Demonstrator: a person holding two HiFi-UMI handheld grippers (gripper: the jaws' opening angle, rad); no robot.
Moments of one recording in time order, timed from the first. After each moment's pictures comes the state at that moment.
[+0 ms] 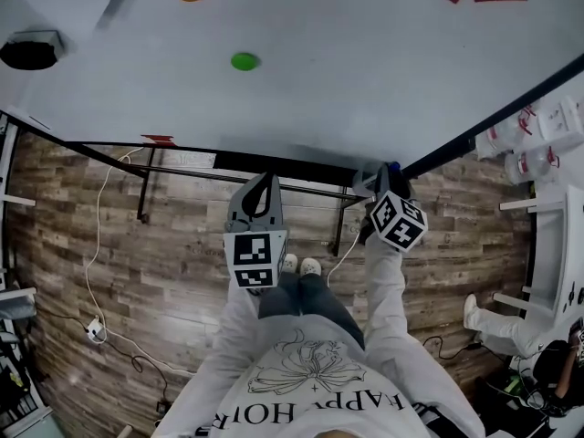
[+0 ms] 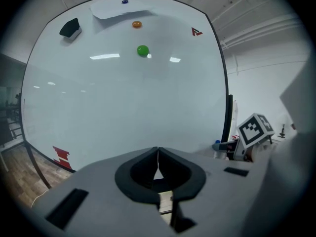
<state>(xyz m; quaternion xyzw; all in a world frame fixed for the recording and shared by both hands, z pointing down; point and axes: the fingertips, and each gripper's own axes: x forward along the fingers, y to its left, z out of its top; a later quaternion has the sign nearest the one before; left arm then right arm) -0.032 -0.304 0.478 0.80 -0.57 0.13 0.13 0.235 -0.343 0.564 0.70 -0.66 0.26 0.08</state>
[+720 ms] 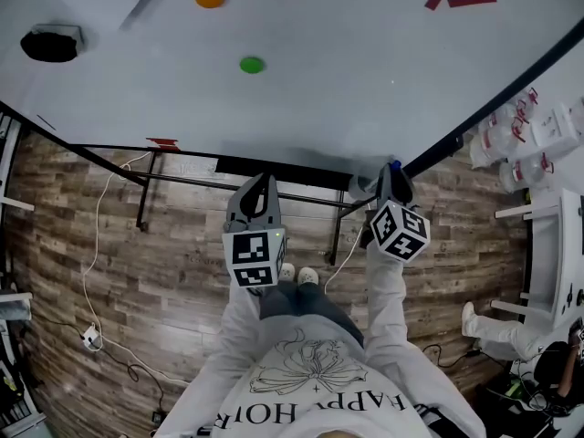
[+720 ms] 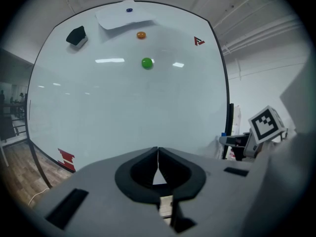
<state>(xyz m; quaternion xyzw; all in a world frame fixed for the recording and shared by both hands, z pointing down) -0.040 -0.295 0.456 0.79 -0.59 0.11 0.12 0.221 -0.331 0.492 0.69 -0.70 0.18 0.05</state>
